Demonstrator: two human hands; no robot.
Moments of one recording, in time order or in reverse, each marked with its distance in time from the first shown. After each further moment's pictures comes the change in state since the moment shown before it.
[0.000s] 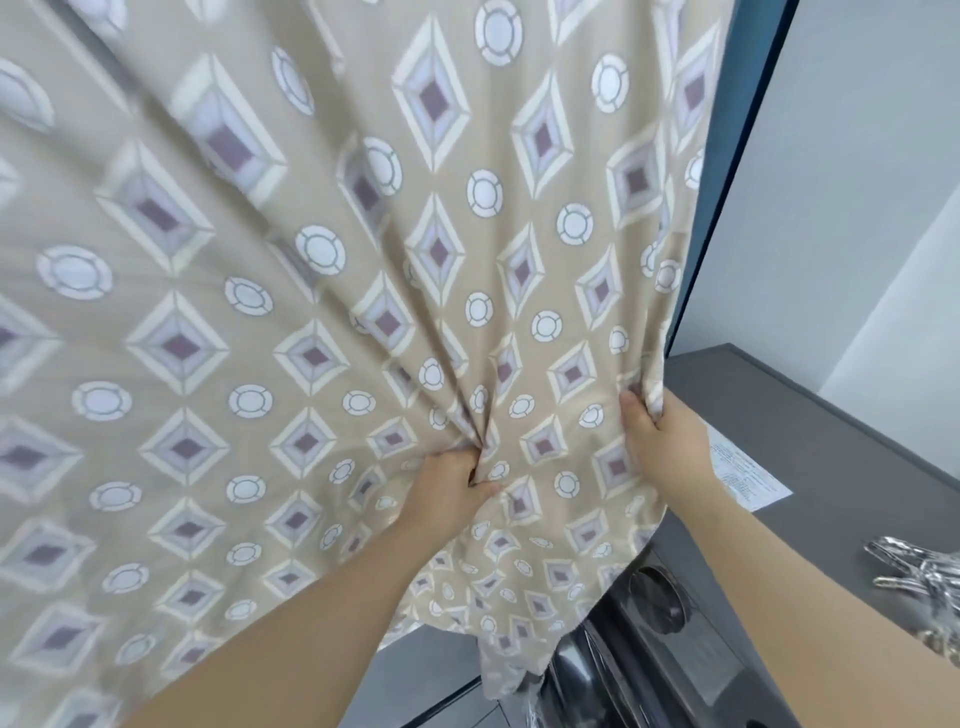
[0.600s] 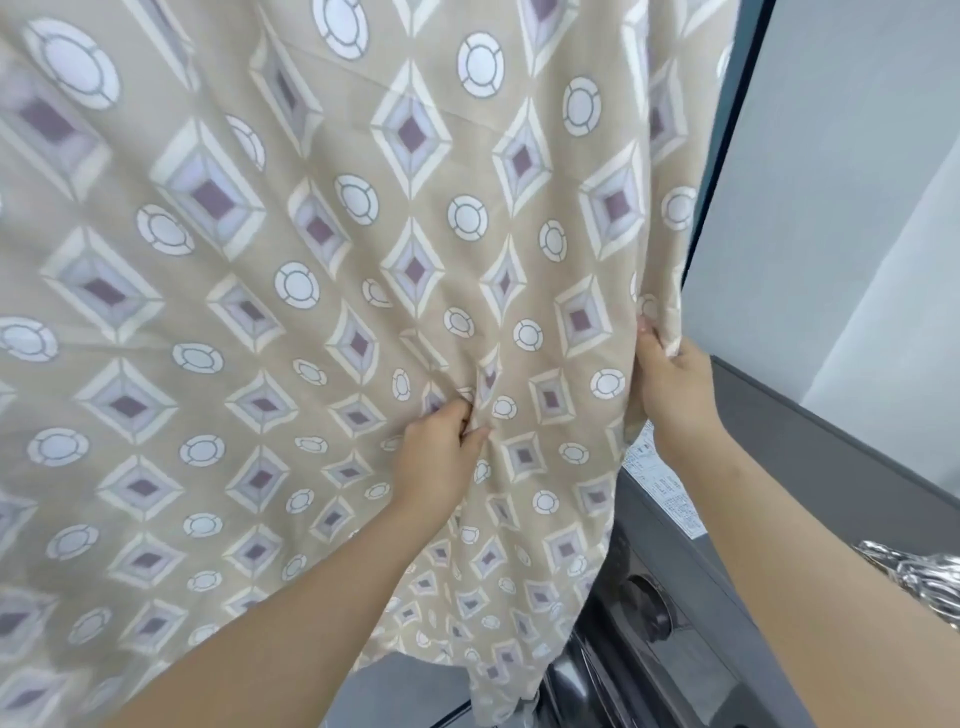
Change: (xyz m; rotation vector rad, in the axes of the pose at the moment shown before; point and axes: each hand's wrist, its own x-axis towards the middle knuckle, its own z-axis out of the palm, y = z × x) left_hand 0.006 0.038 -0.028 -0.033 0.319 0.023; right_hand 0.015 -0.054 -0.024 0.562 0.073 -0.052
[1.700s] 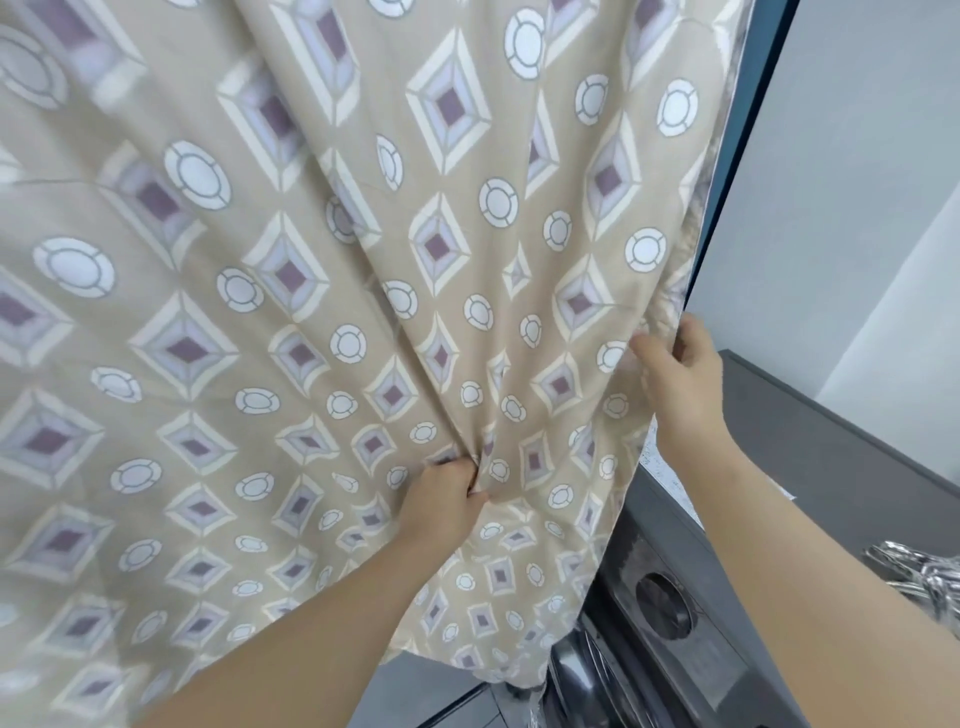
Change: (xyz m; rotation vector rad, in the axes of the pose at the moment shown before) left_hand -0.018 -0.042 0.017 0.221 -0.328 -0.060; right_hand -0.007 0.006 0.016 0.025 -0.008 -0.074
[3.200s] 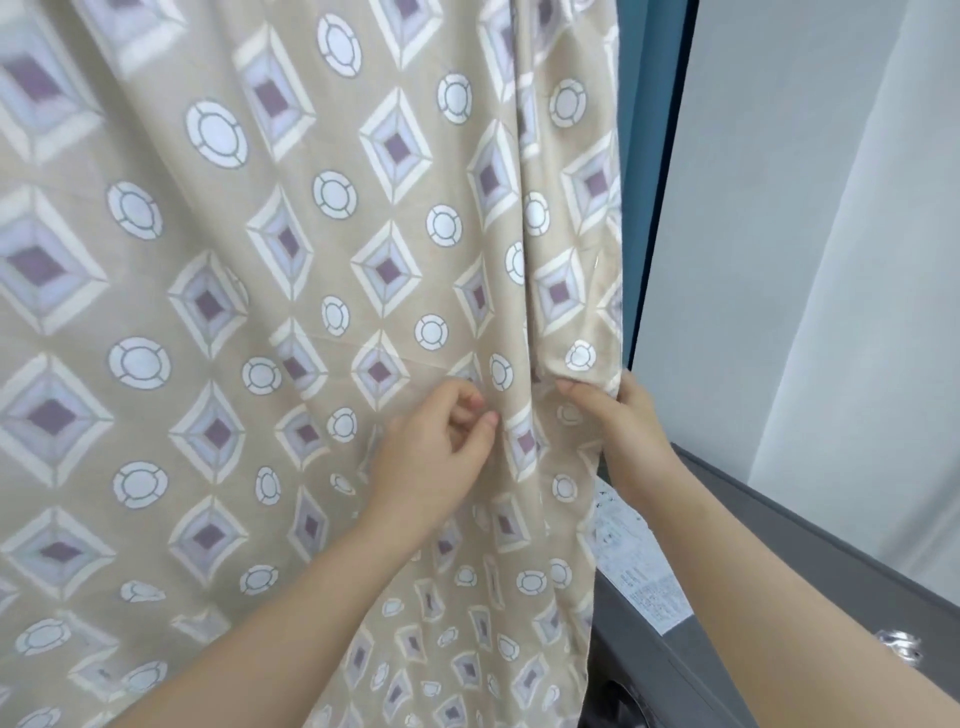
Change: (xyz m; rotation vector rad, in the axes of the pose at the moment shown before) left_hand 0.003 0.105 -0.114 -0.525 0.408 0.344; right_hand 0.012 -0.067 -0.012 0.146 -0.208 0.050
